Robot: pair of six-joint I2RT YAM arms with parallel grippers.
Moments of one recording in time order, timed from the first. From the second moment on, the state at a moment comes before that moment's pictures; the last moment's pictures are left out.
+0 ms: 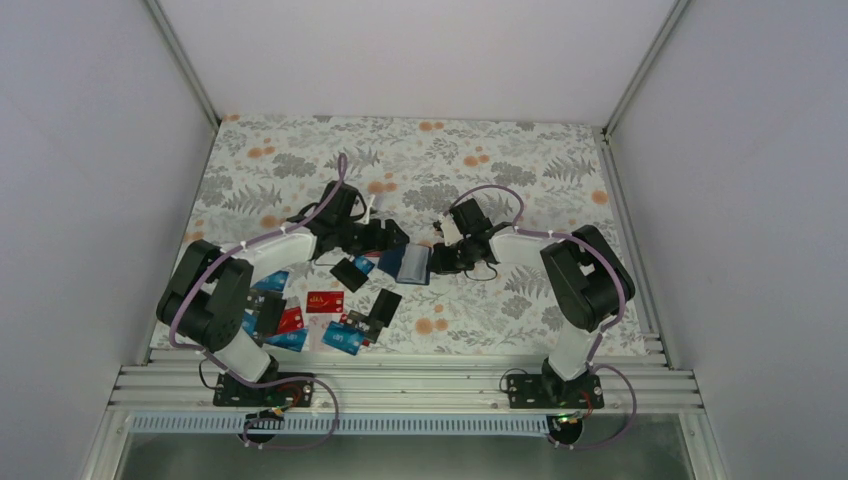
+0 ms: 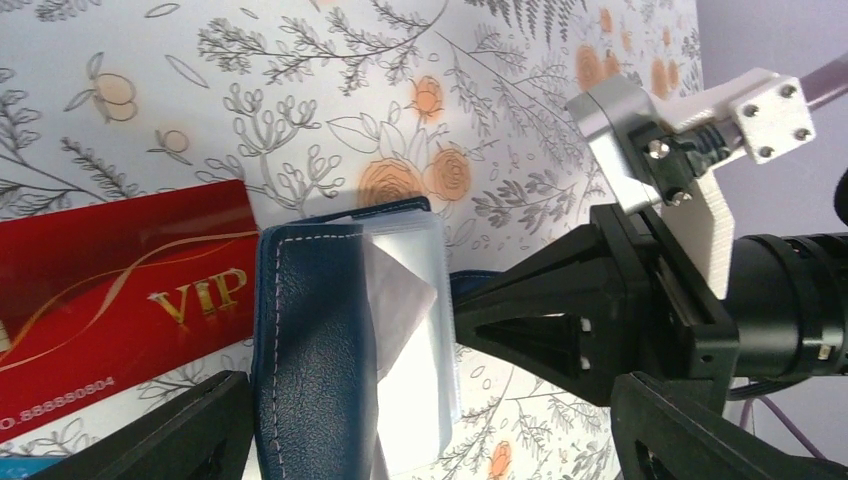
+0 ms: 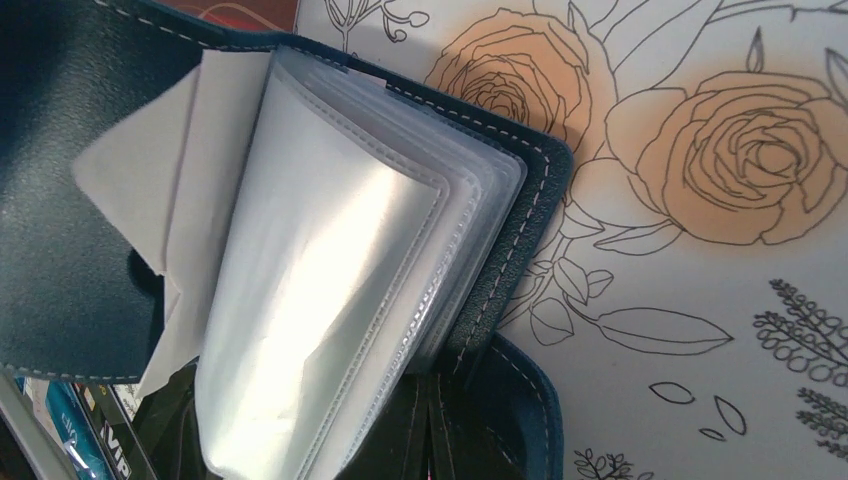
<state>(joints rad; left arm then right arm) -0.47 1.60 0.89 -0.15 0.55 -0.59 0.55 1.79 0.92 -0.23 -0.46 0.40</state>
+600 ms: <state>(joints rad) -0.54 1.61 0.89 -0.11 0.61 -0.63 0.55 1.79 0.92 -0.23 -0.46 0.39</state>
